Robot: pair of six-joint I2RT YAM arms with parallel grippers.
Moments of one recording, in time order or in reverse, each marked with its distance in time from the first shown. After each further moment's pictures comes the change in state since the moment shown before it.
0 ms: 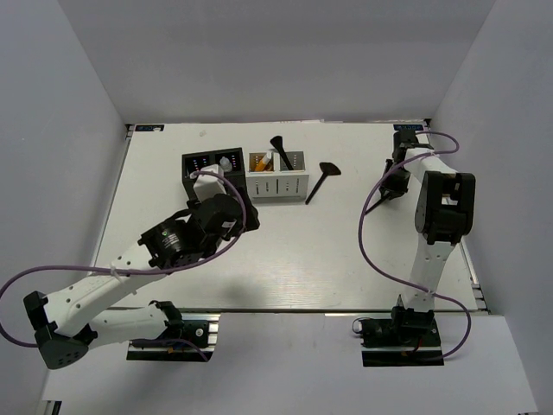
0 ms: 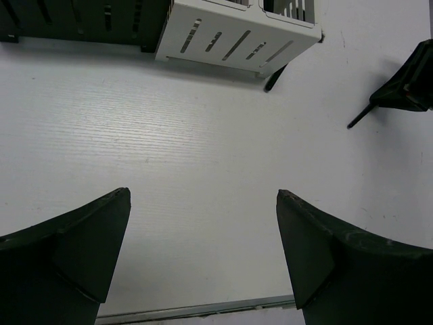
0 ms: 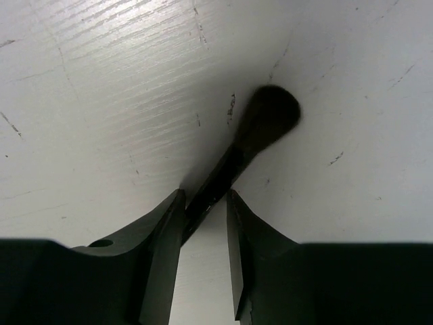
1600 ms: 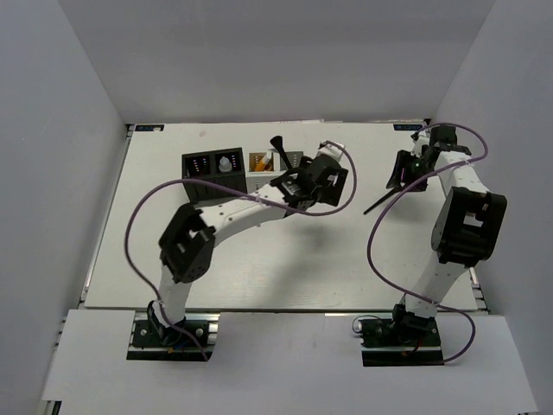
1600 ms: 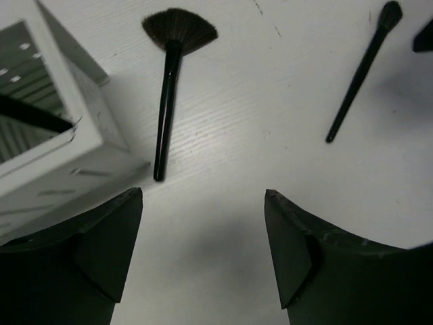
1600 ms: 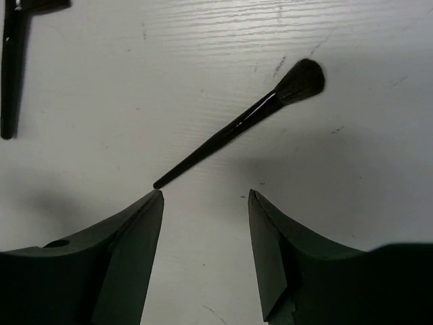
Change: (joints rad) left arm 0.020 1.038 0.657 0.413 0.230 0.575; right arm -0.160 -0.262 -0.112 -0.016 -0.436 -0.313
